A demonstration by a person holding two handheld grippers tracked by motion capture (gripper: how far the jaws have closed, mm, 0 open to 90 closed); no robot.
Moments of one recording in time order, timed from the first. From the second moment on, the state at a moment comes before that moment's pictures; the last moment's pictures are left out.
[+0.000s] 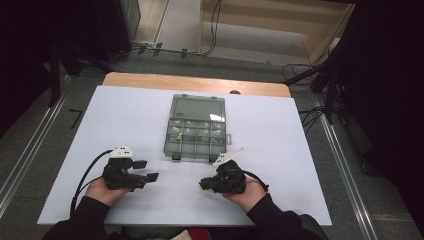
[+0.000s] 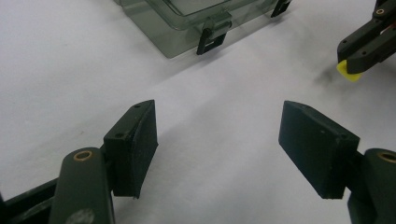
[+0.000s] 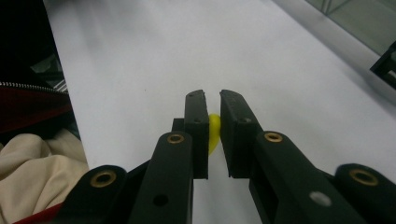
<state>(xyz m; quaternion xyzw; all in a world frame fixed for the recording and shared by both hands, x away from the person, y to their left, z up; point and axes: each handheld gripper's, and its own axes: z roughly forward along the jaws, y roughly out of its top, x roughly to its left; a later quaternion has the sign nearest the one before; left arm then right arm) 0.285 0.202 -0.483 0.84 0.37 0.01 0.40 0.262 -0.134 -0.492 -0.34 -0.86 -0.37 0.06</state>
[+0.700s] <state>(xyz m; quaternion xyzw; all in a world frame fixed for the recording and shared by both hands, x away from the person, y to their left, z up) 0.286 0.203 -0.483 0.84 0.37 0.01 0.41 0.297 -0.120 -0.468 -0.35 -0.85 -0.39 0.05</state>
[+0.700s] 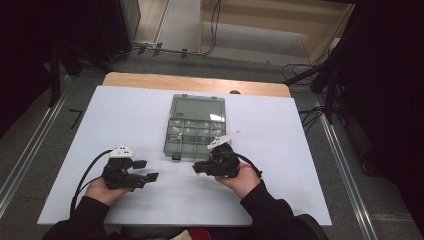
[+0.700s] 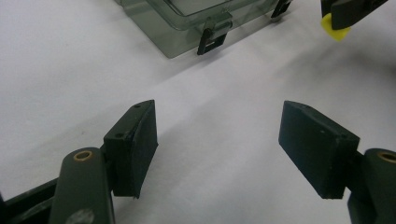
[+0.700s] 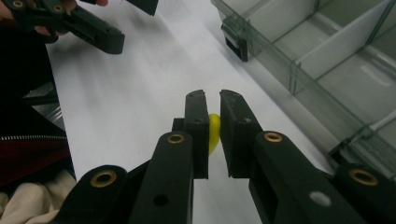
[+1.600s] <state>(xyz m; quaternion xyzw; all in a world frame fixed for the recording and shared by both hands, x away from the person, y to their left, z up) 0.286 0.204 -0.484 0.84 0.37 0.01 0.41 0.333 -0.102 -0.439 -0.34 -0.85 -0.41 0.05</state>
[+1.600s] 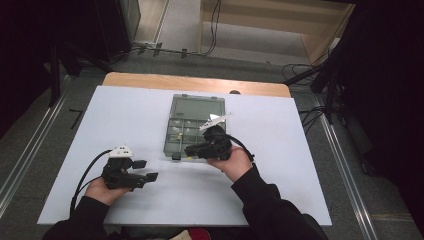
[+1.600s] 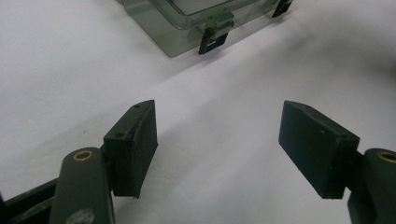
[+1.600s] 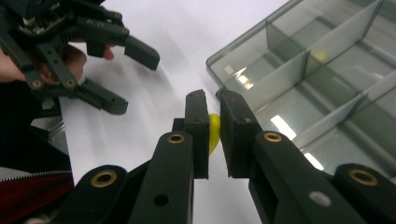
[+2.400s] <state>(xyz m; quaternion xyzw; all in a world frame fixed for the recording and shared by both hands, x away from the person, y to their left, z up) 0.280 0.206 -0.484 0.83 0.37 0.02 0.41 0.378 -0.087 -0.435 -0.36 -0.84 -0.41 0.04</state>
